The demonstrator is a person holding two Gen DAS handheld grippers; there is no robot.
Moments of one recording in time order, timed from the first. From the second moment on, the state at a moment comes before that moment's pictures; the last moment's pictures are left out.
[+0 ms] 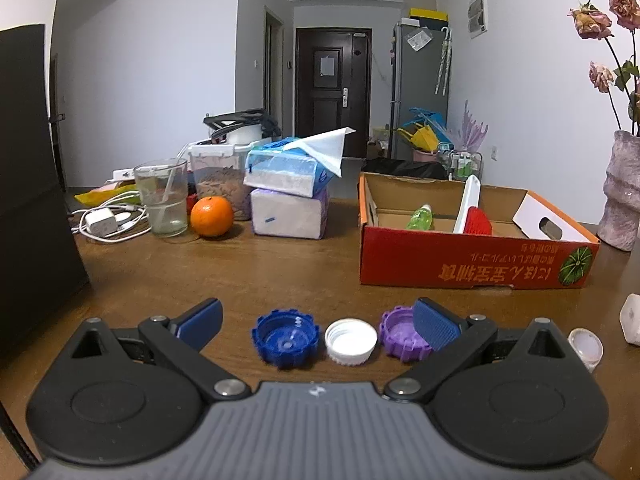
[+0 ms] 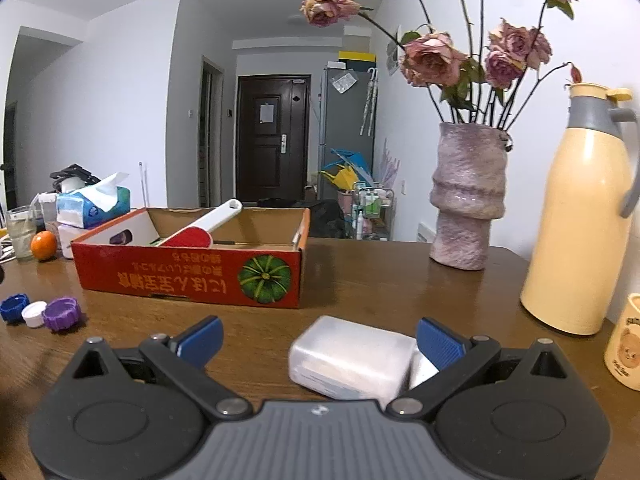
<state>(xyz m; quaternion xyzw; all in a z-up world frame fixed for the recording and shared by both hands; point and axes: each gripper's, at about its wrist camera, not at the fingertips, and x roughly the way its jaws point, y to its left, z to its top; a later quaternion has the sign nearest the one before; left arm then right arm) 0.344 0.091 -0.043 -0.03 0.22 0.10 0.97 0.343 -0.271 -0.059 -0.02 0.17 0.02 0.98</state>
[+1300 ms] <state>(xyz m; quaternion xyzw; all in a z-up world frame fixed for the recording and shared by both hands) 0.354 0.117 -0.059 -0.05 0.29 0.12 0.95 0.415 -0.264 -0.086 0.04 0.25 -0.08 0.97</state>
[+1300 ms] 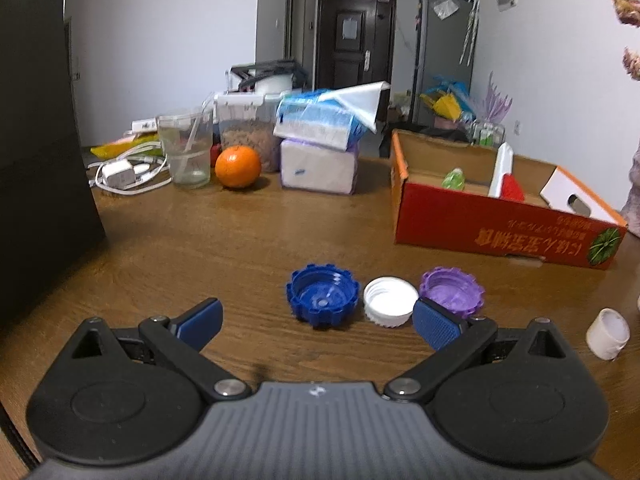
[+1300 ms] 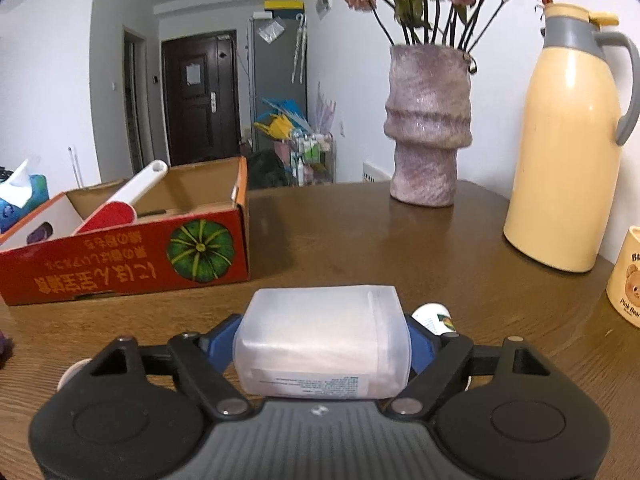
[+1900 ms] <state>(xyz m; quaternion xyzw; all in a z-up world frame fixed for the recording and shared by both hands) 0.390 0.138 -0.084 -0.04 0.35 0.14 0.93 0.401 -0.252 -0.080 0.02 0.21 -0.05 0.98</state>
